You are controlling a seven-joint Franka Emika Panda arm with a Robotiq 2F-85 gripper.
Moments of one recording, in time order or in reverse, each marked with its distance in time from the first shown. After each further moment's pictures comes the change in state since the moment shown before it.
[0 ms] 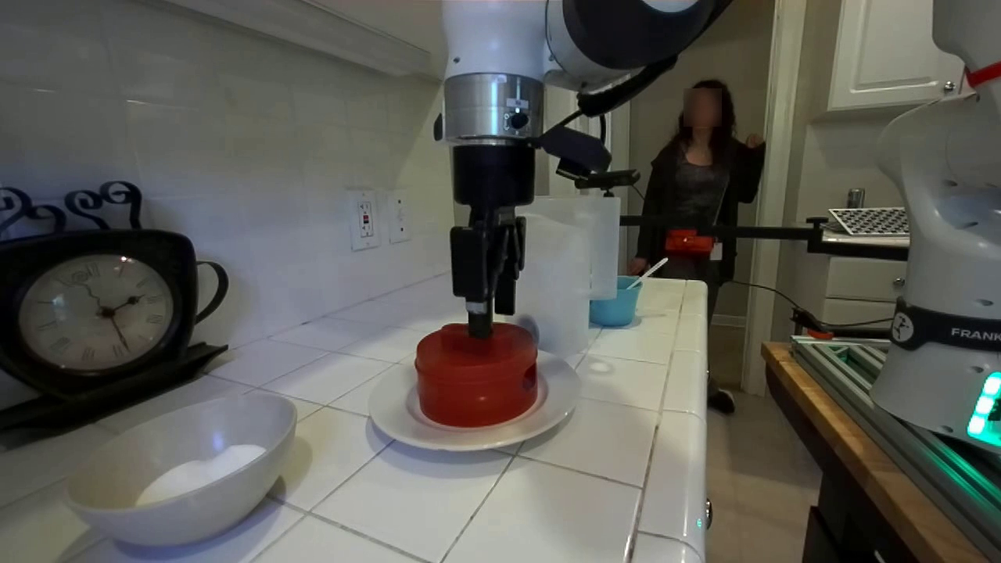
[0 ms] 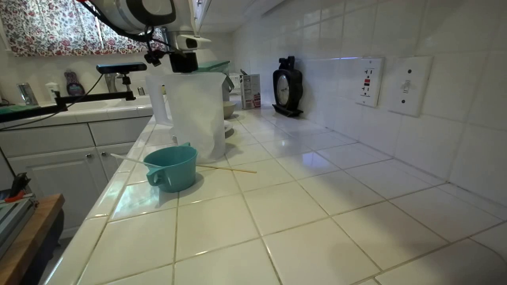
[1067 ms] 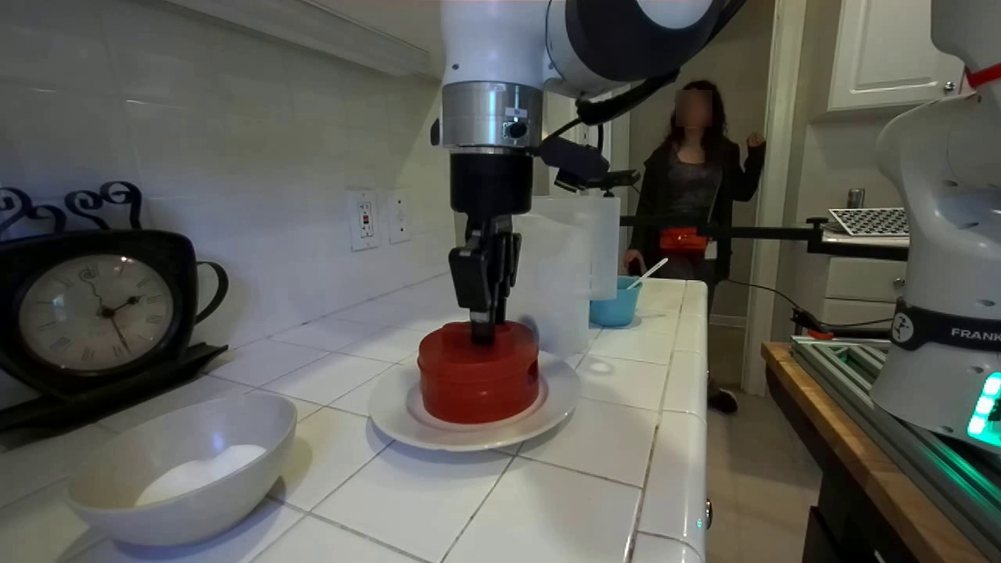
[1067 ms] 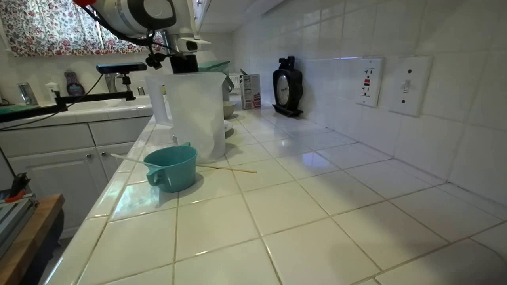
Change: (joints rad) arm 0.026 0.017 -0.017 0.001 -0.032 0.027 0.018
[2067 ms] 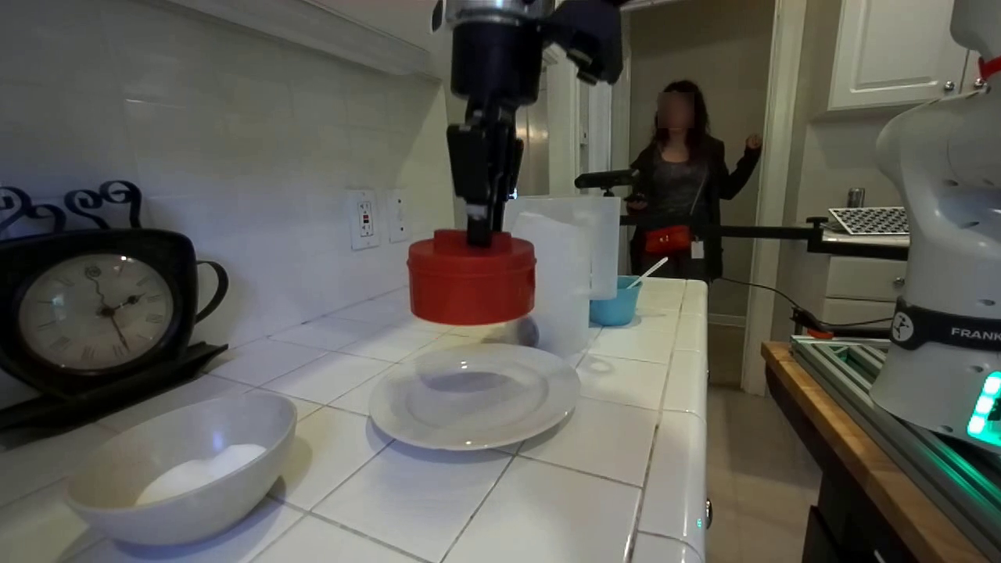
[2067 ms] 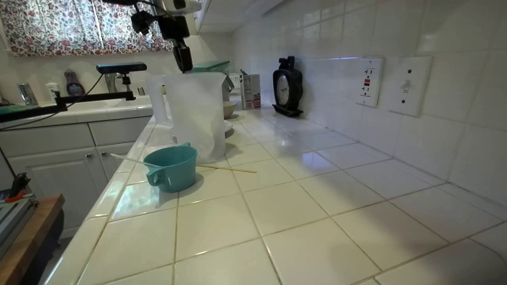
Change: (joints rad) arm 0.004 -0.166 0.017 0.048 0.005 -0.160 0.000
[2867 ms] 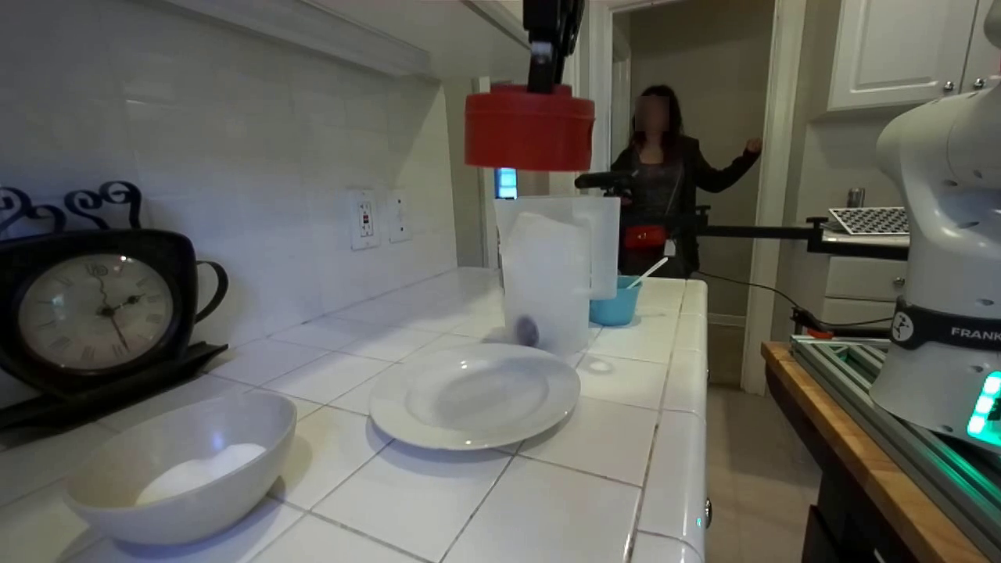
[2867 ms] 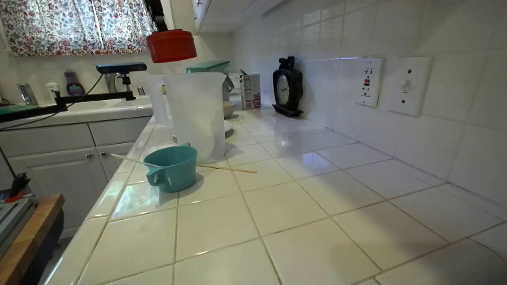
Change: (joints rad) arm -0.020 -0.282 0.018 0.020 0.002 -0.272 -0.003
